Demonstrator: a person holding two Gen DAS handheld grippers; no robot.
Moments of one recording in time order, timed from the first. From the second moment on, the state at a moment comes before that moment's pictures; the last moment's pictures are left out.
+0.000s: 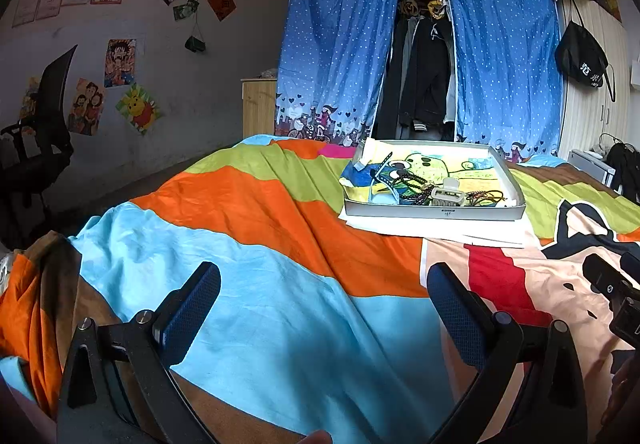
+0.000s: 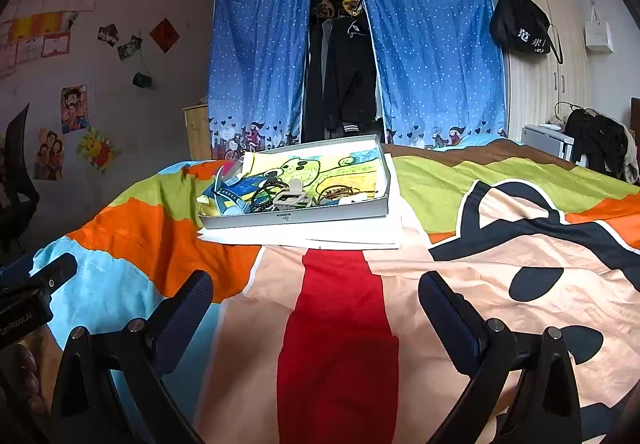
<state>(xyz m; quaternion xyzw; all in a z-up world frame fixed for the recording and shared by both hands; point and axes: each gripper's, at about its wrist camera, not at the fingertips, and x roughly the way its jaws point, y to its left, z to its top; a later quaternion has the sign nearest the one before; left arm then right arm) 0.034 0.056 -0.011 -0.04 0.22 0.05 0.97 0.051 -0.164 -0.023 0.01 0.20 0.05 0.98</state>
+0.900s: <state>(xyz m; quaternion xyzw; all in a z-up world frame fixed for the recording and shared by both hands) 0.035 0.056 -0.012 -0.03 0.22 0.05 0.97 0.051 -0.162 -0.023 0.01 0.21 0.05 0.98</state>
